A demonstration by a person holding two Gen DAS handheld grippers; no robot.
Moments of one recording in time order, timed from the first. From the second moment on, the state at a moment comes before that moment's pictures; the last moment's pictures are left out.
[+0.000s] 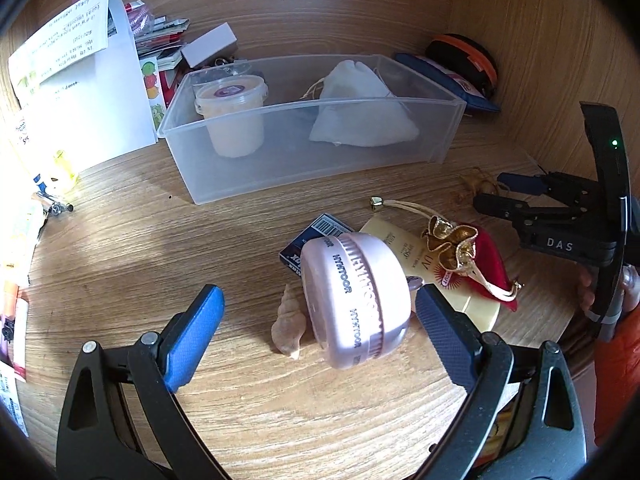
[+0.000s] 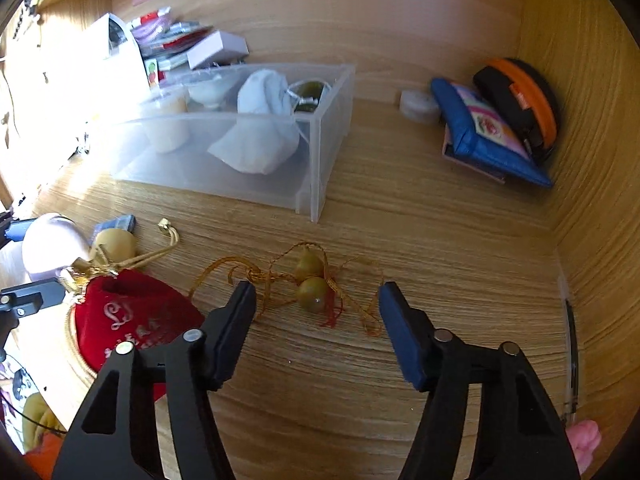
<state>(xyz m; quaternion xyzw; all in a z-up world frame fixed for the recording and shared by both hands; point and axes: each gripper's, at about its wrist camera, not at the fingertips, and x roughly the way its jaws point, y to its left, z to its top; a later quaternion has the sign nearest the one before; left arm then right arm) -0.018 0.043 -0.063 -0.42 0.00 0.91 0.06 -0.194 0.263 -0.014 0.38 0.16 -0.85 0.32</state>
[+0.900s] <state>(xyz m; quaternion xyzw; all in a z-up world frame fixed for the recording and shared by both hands) -0.023 0.032 -0.050 -0.40 -0.04 0.91 0.08 -0.190 0.255 0.004 0.35 0.15 -0.85 0.36</state>
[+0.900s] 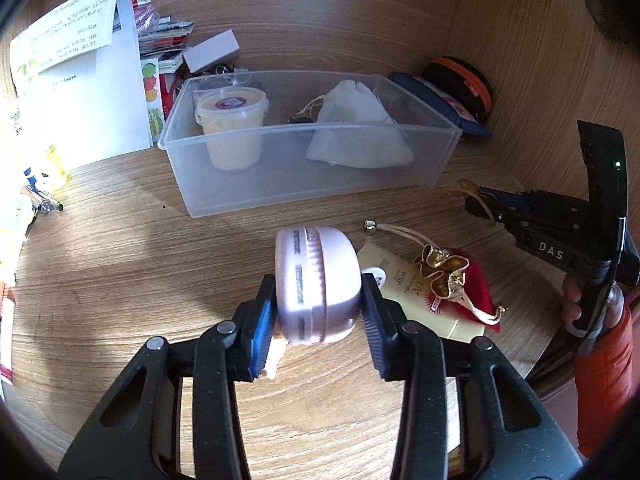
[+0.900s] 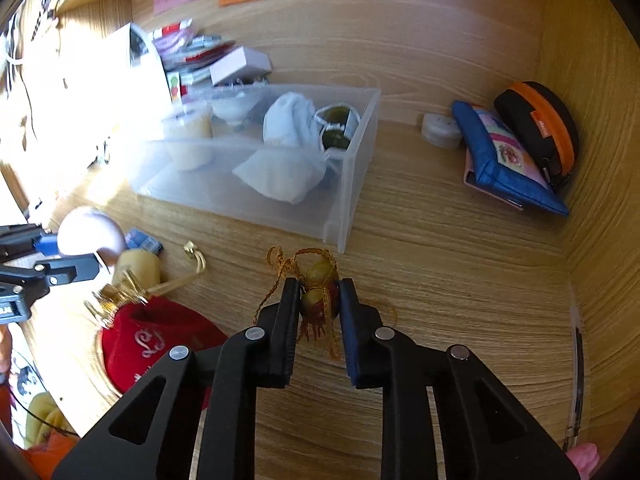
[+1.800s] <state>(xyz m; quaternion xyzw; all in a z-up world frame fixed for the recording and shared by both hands) -0.022 -0.009 0.013 -0.34 -0.08 0.94 0.03 -0.169 0.266 0.086 0.27 0.08 -0.86 0.42</state>
